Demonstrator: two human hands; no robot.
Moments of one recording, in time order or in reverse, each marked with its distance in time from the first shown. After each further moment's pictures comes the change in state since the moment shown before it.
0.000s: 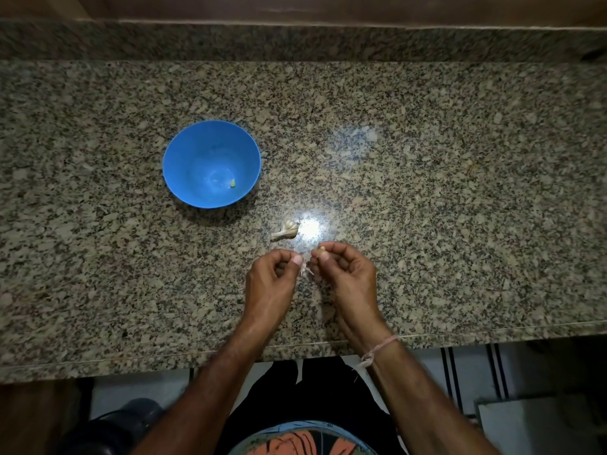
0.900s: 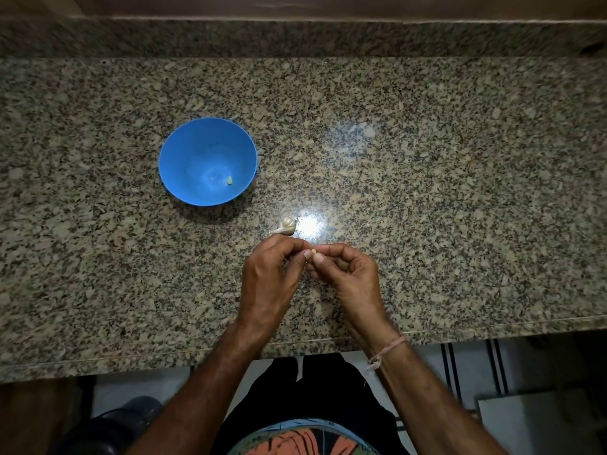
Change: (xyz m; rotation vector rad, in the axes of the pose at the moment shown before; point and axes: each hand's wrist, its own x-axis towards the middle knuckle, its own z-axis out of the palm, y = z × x) left_hand -0.005 0.022 -0.006 0.339 0.074 0.502; right_hand -0.006 -0.007 -0.009 -0.072 -0.123 -0.024
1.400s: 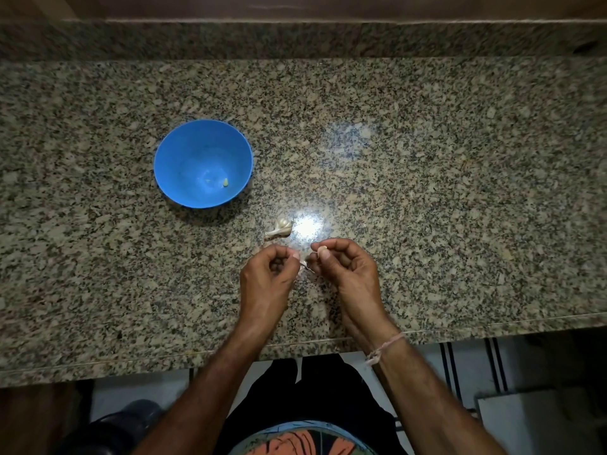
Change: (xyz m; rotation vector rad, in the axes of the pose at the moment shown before) left_hand -0.006 -0.007 0.013 -0.271 0.009 -0.444; right_hand 0.007 0.004 -0.006 0.075 0.056 0.026
